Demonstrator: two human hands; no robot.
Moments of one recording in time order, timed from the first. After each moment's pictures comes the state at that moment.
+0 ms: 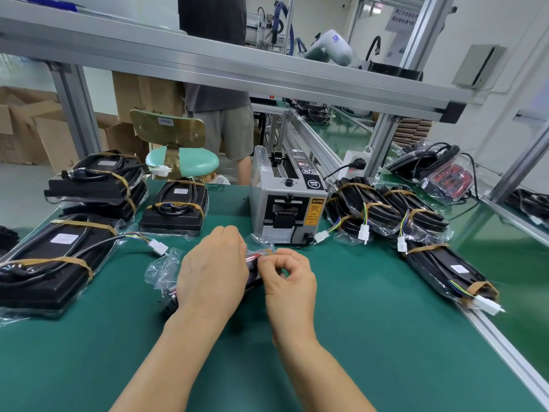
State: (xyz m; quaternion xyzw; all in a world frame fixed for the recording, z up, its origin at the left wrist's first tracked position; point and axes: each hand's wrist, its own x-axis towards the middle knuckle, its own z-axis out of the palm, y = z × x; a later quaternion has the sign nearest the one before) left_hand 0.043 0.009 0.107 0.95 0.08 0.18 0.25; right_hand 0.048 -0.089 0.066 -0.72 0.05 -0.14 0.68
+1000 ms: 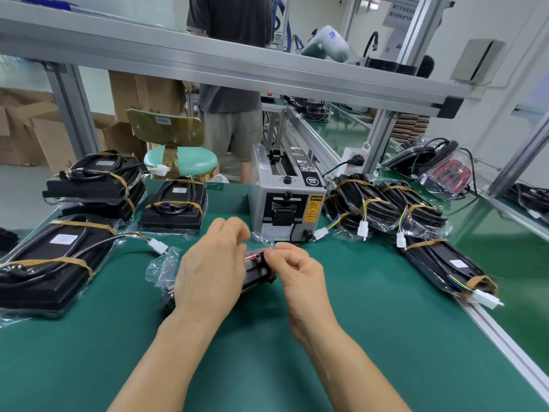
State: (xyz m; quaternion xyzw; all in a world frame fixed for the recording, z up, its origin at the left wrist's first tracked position) left_hand 0.036 0.012 0.108 0.92 0.02 0.22 0.32; right_hand 0.050 -0.110 0.079 -0.68 0.03 -0.03 0.74
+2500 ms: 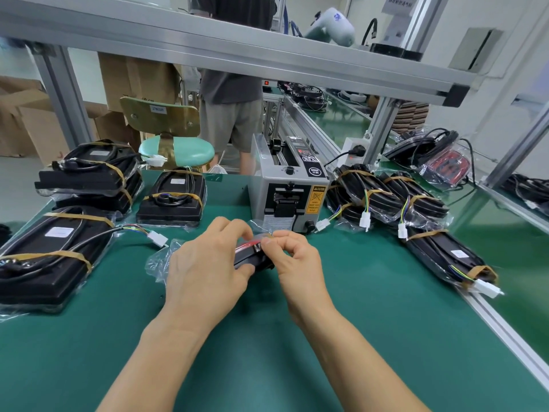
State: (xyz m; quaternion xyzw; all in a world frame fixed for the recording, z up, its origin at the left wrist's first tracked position) left_hand 0.029 0.029 0.101 0.95 -0.03 0.22 0.23; right_hand 0.062 -0.100 0.075 -0.73 0.00 -0.06 0.68
